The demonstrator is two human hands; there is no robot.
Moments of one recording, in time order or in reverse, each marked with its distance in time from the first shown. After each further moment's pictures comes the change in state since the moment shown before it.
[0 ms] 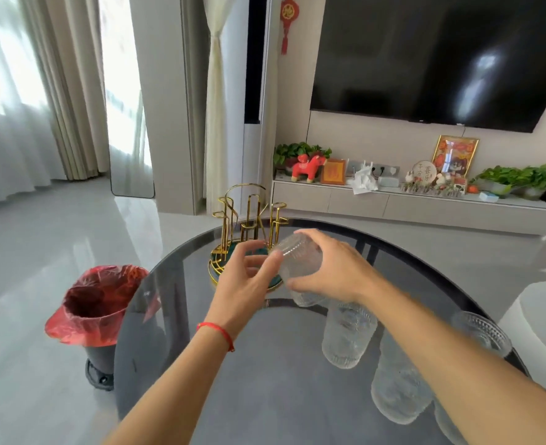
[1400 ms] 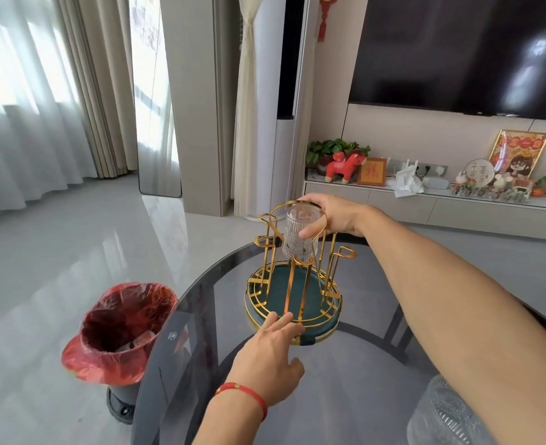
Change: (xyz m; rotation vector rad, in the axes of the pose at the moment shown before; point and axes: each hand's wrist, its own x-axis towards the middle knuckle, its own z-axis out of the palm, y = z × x) left_hand 0.051 -0.077 -0.042 0.932 -0.408 -0.079; right_hand 0.285 0.020 0.034 0.305 -0.343 0.011
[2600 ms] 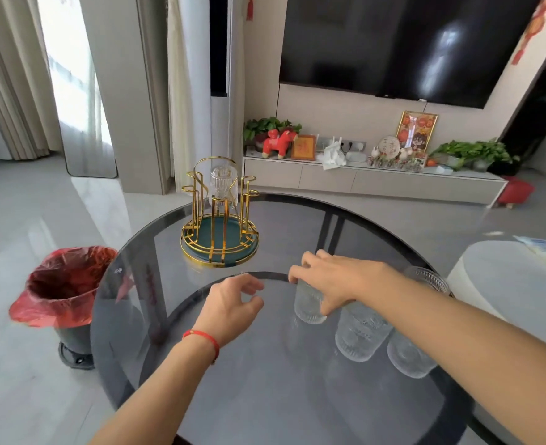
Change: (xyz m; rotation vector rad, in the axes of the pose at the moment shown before) left_hand -0.094 0.085 0.030 -0.353 0.148 -0.010; right_hand -0.319 0.028 0.070 -1.160 -0.286 0.131
